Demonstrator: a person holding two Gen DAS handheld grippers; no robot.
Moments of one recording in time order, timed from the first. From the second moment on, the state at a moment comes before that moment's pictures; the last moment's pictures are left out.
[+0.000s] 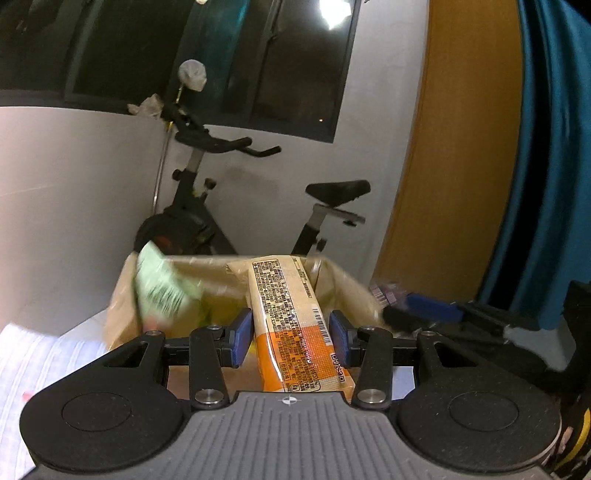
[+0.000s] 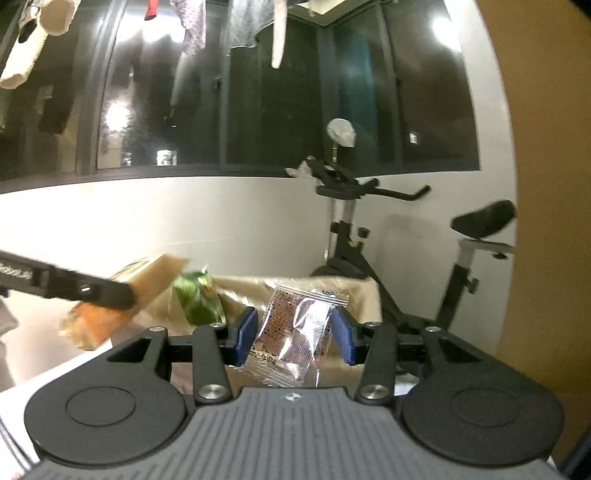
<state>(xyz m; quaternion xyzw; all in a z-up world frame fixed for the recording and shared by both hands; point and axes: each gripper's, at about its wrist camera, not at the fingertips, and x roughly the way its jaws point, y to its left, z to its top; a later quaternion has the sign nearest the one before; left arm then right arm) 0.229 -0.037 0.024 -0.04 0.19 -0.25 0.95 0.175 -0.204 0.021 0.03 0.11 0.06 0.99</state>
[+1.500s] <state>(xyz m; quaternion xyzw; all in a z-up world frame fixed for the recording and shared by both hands) 0.216 0.006 0.014 0.01 0.20 -0.19 0.96 0.155 -0.197 -0.018 0.05 0.15 0.00 0.99</state>
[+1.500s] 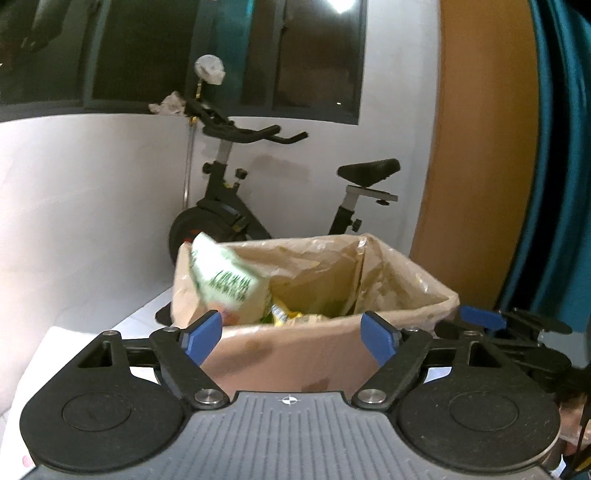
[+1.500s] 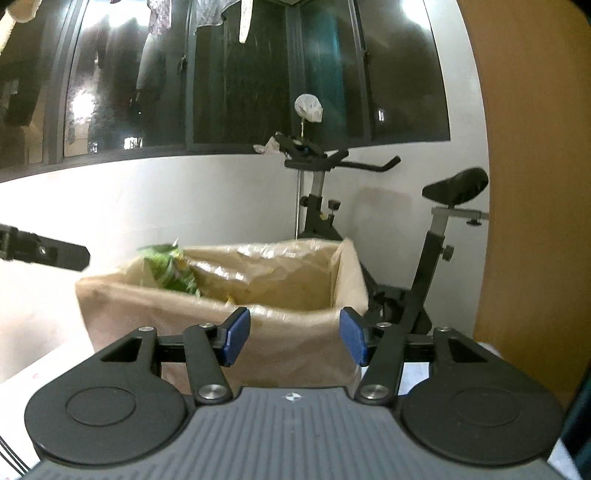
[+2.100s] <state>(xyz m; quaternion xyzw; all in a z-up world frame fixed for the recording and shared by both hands) 0.198 0.021 -0.075 -0.04 0.31 -0.13 0.94 0.150 -0.175 -0.116 0.04 0.25 0.00 0.97</state>
